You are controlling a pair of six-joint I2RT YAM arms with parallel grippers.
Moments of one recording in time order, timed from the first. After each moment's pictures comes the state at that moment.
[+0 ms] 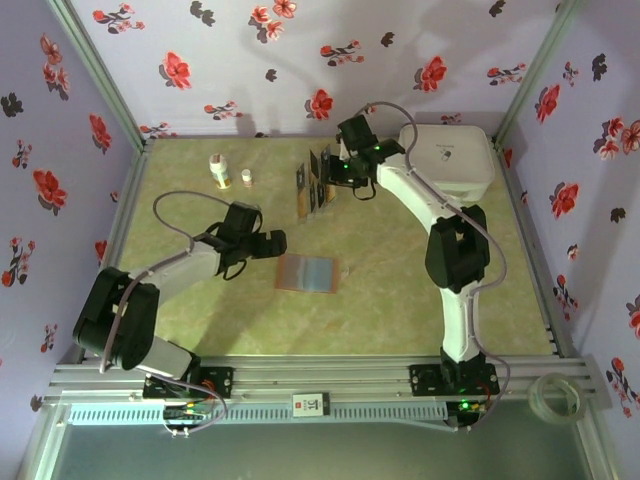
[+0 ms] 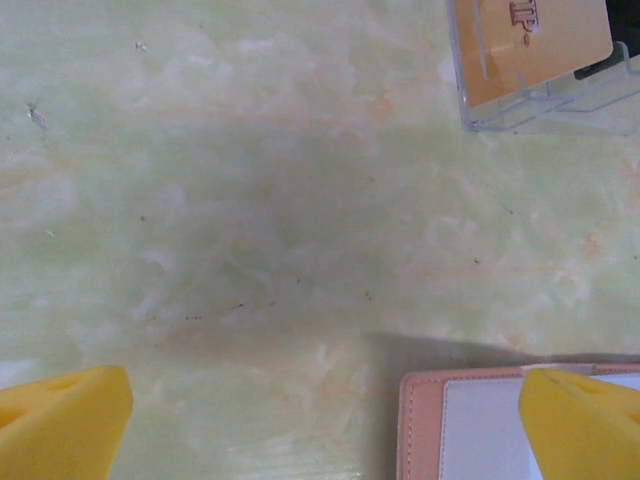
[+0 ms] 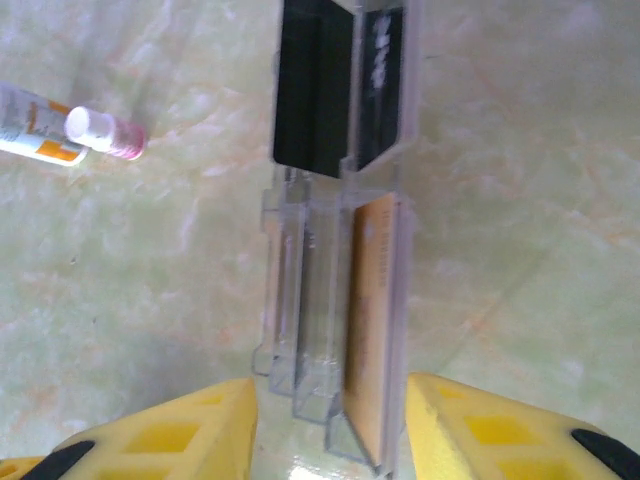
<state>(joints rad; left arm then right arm) -0.49 1.47 0.79 -0.24 -0.04 -0.48 0.52 2.08 1.92 -0.78 -0.17 0.47</state>
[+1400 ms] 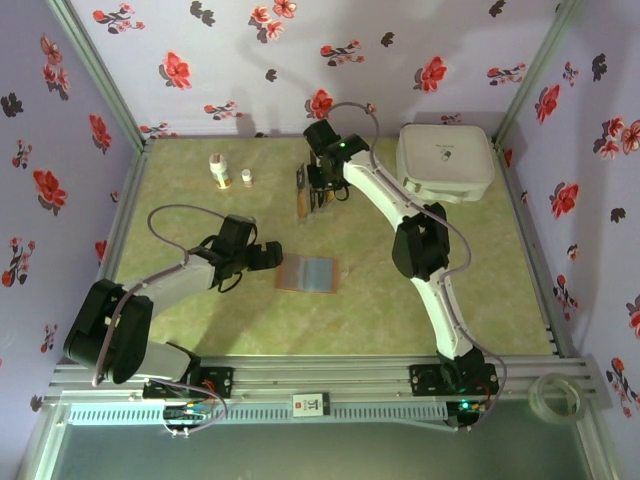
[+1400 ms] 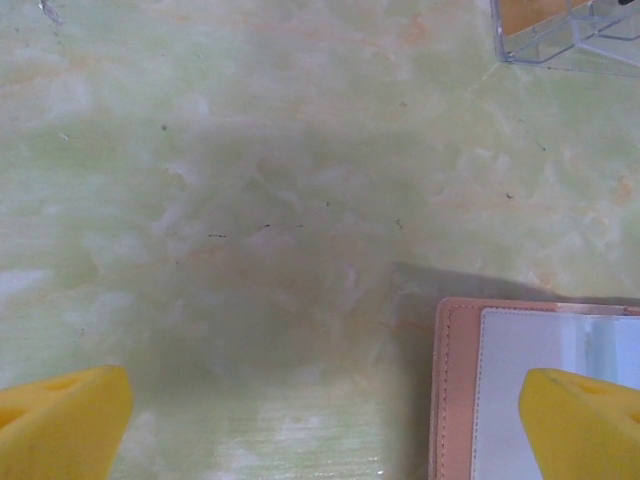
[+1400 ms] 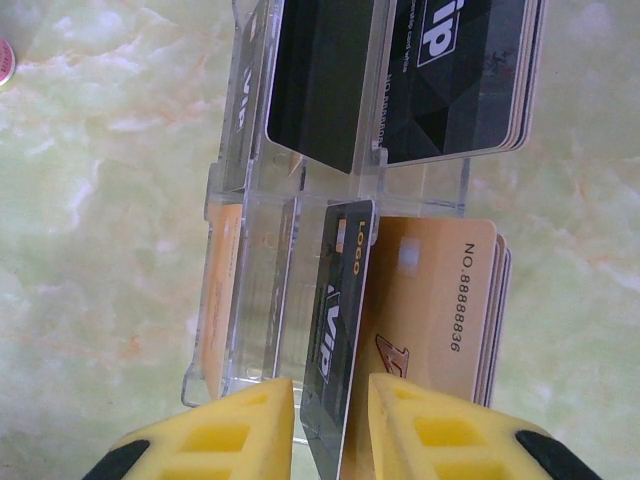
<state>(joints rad) -0.49 1.39 0.67 -0.20 -0.02 -0.51 0.61 2.37 2.34 -1.08 0.06 0.37</state>
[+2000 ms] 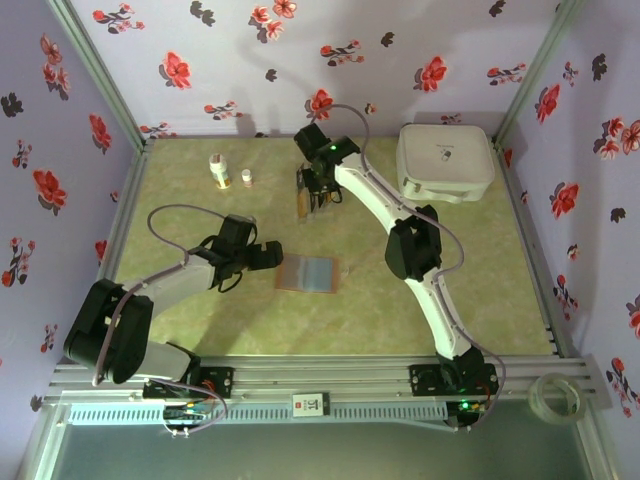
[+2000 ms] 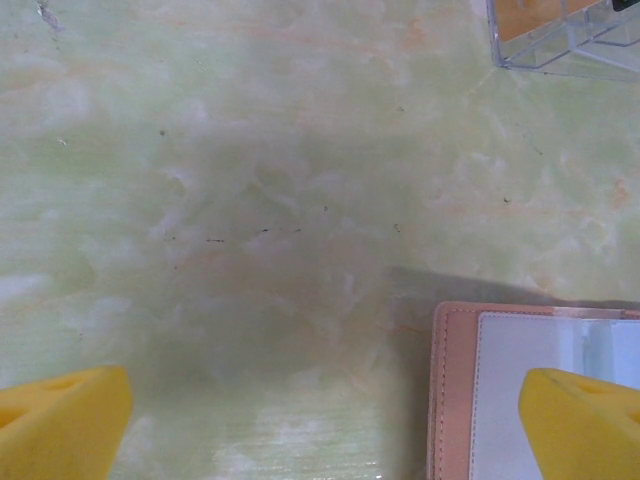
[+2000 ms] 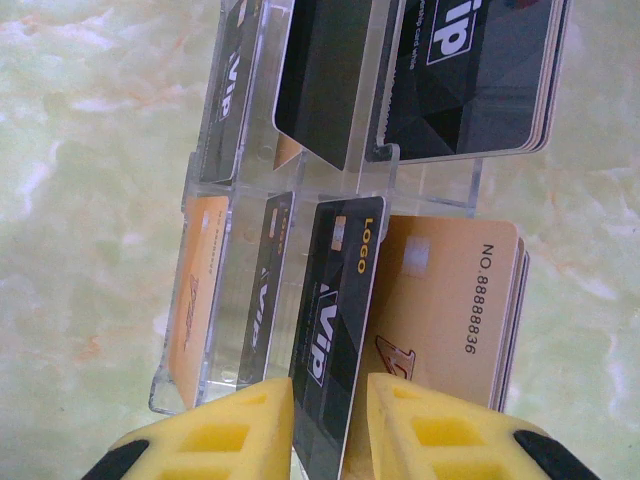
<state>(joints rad) -0.49 1.39 0.67 -0.19 -0.02 -0.51 0.64 2.42 2.42 -1.14 0.17 0.33</state>
